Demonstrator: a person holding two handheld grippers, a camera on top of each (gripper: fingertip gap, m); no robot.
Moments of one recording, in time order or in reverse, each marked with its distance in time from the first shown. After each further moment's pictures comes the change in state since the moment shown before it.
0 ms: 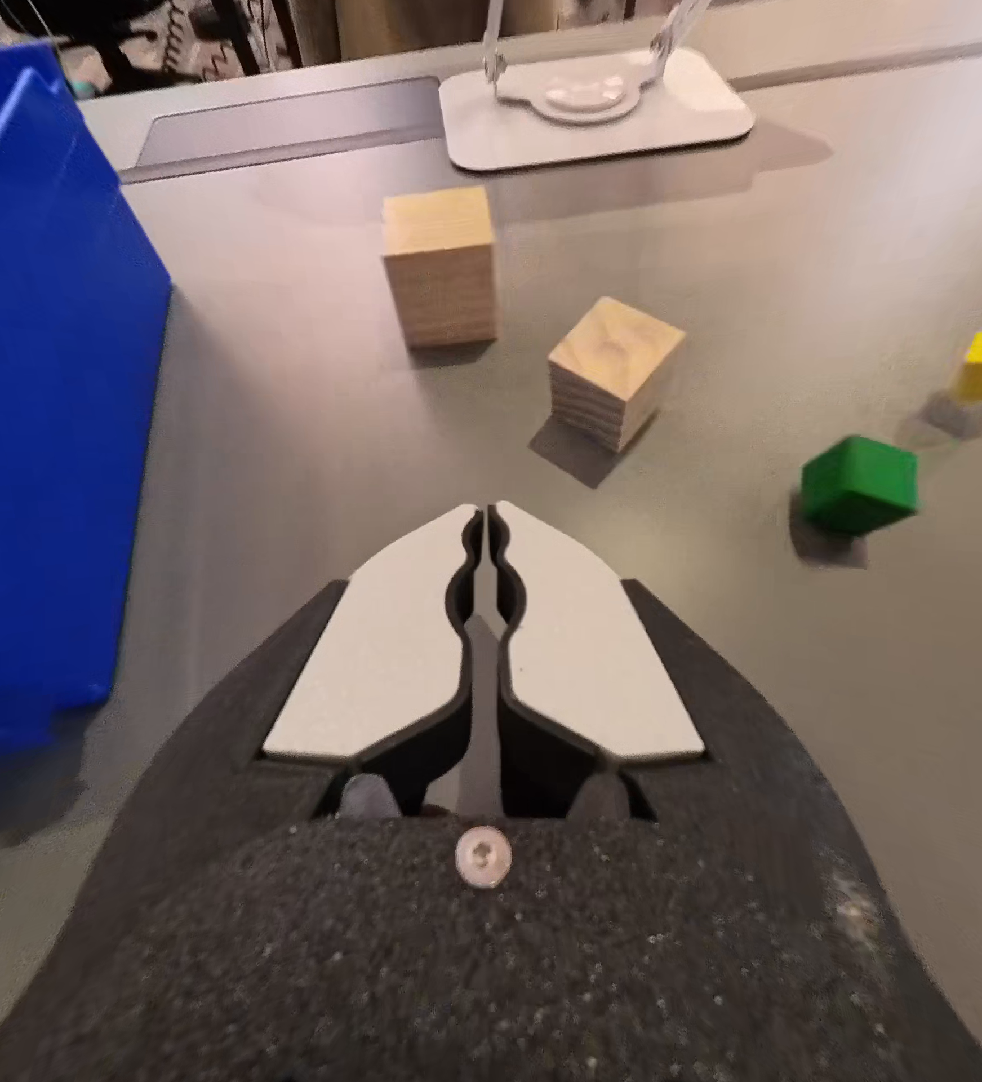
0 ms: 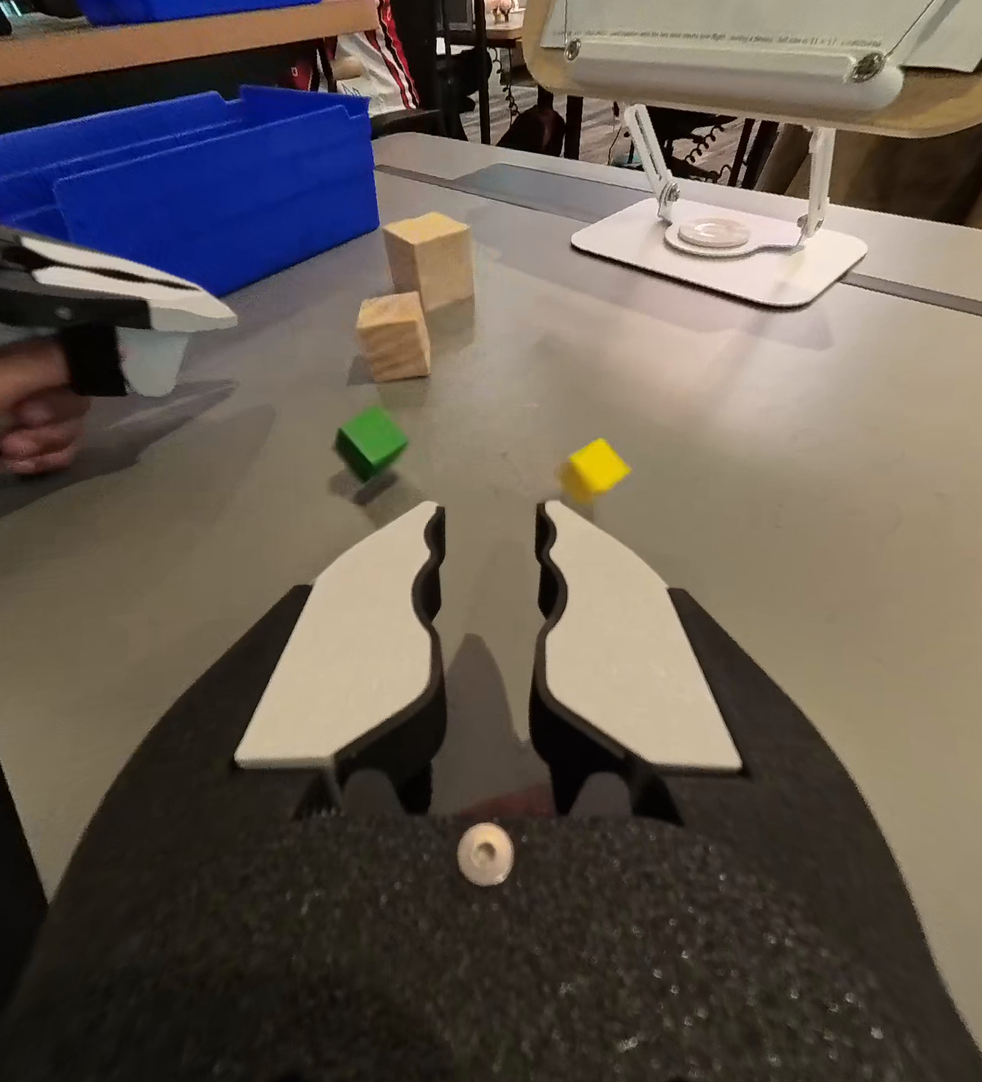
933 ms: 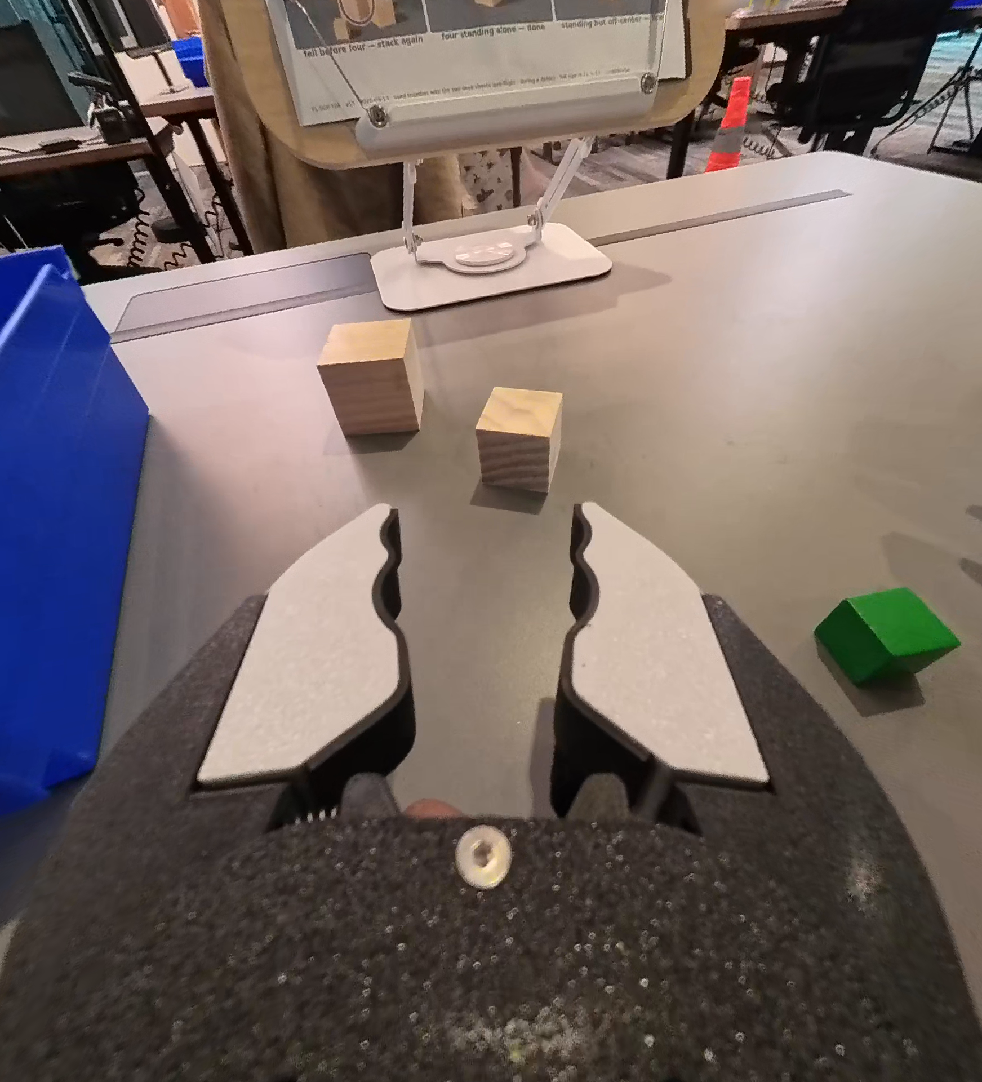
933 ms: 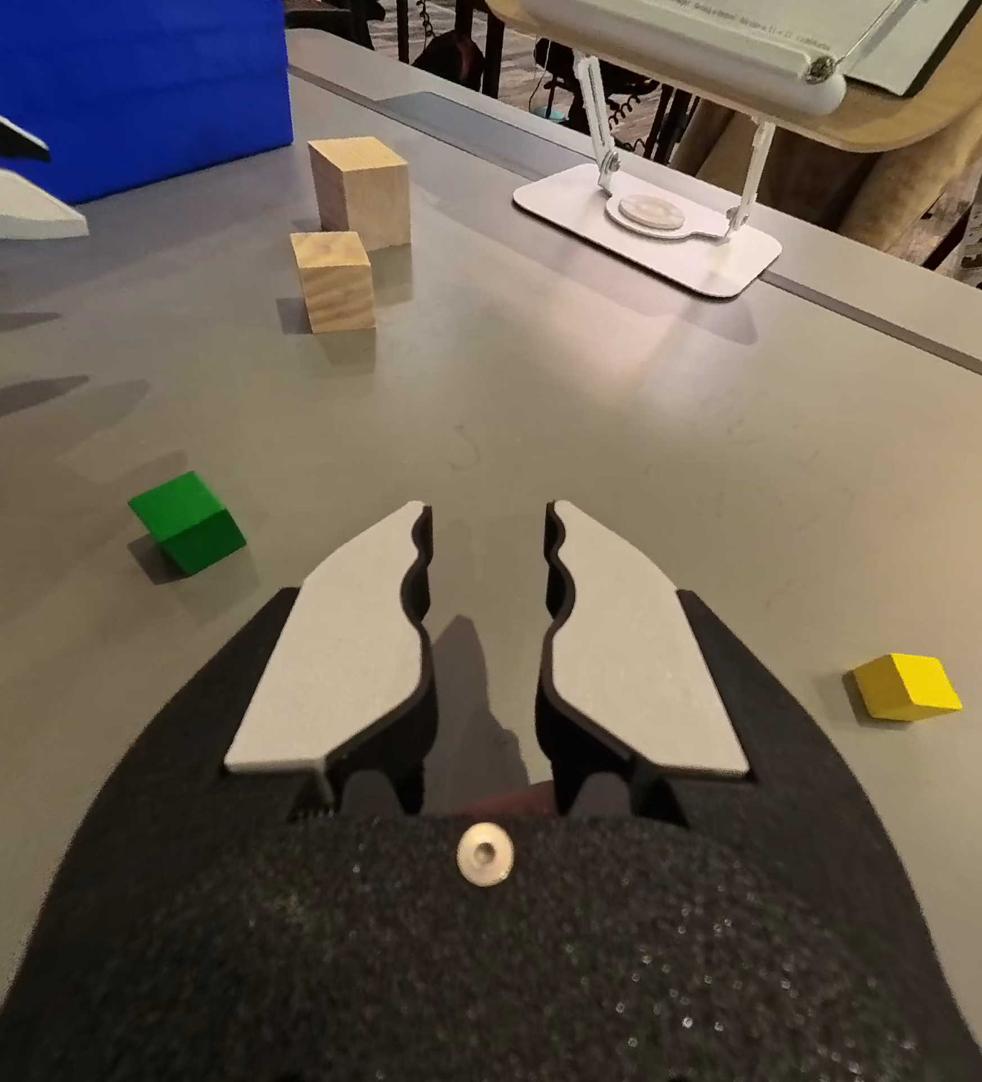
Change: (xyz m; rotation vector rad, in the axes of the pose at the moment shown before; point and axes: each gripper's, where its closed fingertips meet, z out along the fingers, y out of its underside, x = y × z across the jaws) left arm 0.017 -0.018 -0.027 0.213 0.126 0.078; right arm 0.004 0.008 0.007 -0.078 0.166 -0.126
